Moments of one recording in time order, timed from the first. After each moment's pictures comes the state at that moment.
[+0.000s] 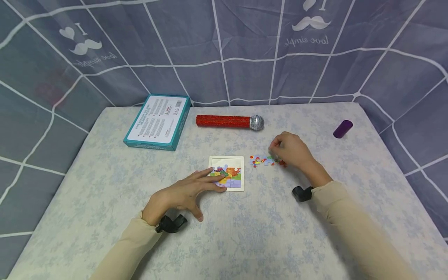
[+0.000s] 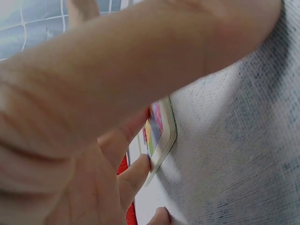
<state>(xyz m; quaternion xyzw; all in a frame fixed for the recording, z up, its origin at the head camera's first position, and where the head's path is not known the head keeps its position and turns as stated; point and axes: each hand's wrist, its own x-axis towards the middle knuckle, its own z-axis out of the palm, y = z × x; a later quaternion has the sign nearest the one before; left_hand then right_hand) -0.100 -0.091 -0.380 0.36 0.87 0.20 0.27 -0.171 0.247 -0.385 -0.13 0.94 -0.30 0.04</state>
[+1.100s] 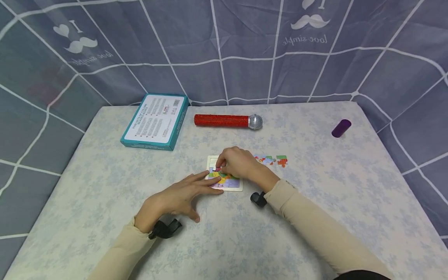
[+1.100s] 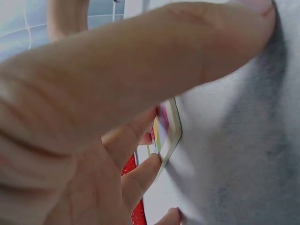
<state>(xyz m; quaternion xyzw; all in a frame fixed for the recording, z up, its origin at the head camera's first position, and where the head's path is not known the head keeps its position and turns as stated) -0.092 -0.096 -0.377 0.36 0.88 0.17 0.26 -0.163 0.119 -0.387 -0.27 0.92 -0.24 0.16</state>
